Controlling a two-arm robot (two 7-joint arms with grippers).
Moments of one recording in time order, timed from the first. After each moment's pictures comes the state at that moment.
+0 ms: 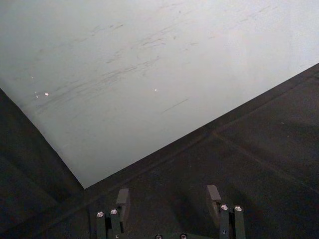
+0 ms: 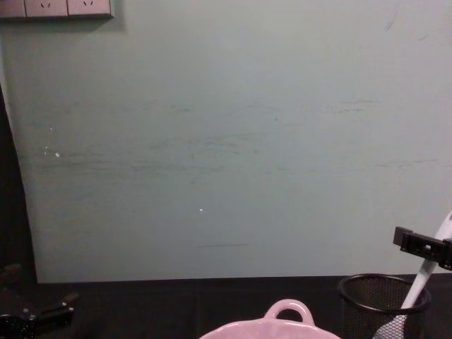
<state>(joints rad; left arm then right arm) -0.20 0.60 0.45 -1.41 -0.25 -0.12 0.03 0.13 0.34 -0.18 -1.51 0.49 0.02 0.16</state>
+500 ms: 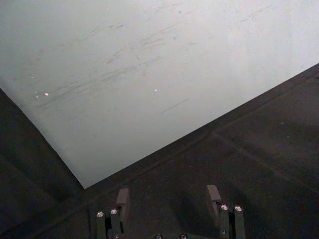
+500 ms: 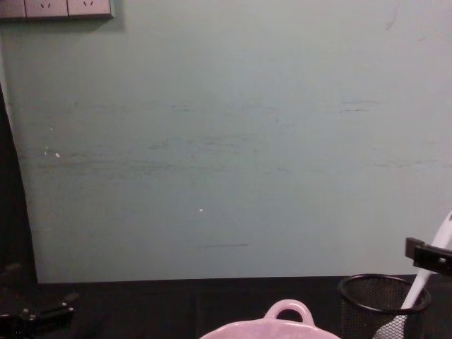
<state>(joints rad) -0.20 0.60 0.45 -1.41 -0.25 -0.12 0.03 0.04 0.36 -0.17 -1.64 0.37 0.04 0.13</state>
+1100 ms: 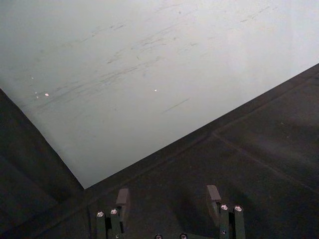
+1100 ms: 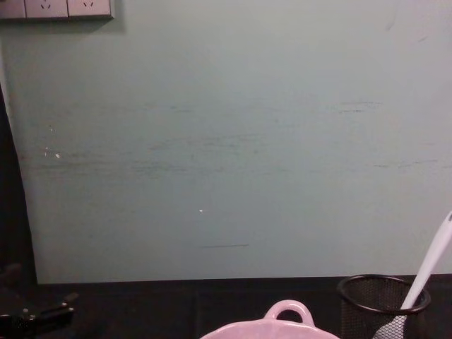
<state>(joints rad) -0.20 0.60 0.45 -1.41 -0.25 -0.12 0.03 -0.18 0.36 -0.07 -1.77 0.21 -0.11 0.02</state>
